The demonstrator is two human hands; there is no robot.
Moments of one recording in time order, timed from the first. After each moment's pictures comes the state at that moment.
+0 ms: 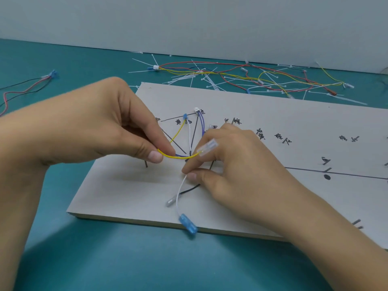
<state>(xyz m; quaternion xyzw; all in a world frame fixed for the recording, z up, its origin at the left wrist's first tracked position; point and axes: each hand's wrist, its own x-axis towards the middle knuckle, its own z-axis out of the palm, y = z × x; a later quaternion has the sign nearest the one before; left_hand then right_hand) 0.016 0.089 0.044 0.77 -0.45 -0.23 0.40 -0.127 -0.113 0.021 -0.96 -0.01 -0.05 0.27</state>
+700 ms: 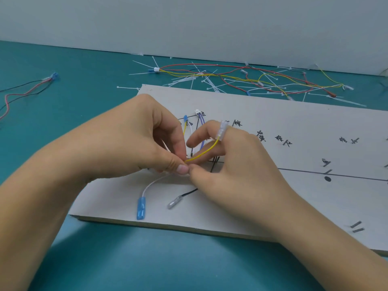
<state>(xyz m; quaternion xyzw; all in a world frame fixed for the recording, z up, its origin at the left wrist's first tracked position) -0.012 0.059 0.039 0.82 -0.36 -0.23 0.38 -0.125 -0.107 0.015 -0.92 0.05 -0.07 0.39</state>
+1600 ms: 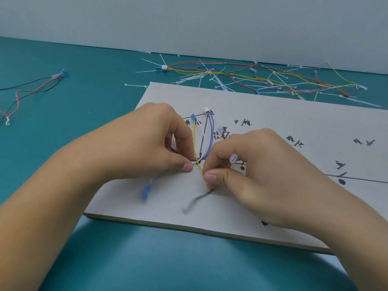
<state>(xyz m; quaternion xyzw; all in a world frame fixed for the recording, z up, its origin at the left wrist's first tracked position) -0.010 0.058 0.030 0.88 -0.37 -0.13 0.25 -0.131 -0.127 0.029 -0.95 -0.04 -0.02 0.30</state>
